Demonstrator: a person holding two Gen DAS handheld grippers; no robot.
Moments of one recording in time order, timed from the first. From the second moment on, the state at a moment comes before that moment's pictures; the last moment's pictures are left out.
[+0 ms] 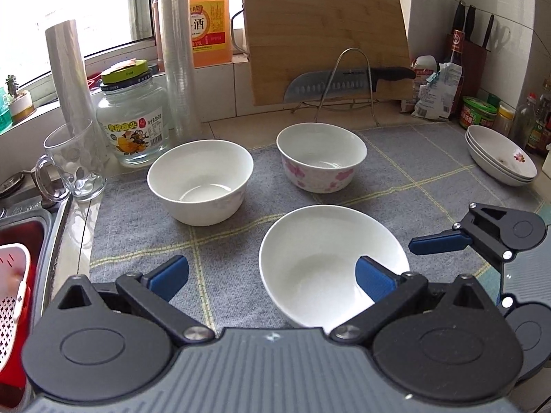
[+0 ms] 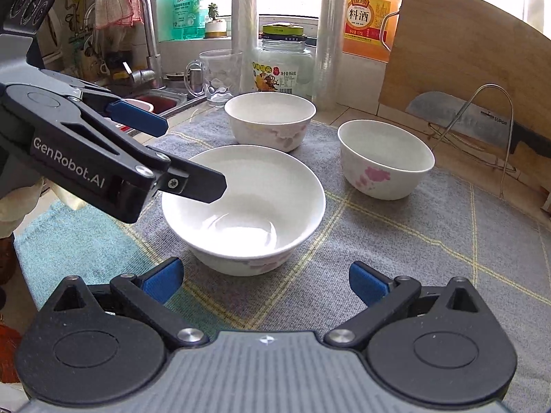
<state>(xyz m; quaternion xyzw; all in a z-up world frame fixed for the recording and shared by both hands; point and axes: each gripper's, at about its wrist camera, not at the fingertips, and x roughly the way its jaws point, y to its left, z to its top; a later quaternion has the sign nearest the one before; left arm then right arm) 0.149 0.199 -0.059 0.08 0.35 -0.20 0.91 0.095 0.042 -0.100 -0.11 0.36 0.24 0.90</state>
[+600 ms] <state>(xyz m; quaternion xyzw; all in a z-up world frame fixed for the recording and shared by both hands) 0.203 0.179 -0.062 0.09 0.45 -0.30 0.83 0.099 0.062 -0.104 -0.12 0.34 0.25 0.90</state>
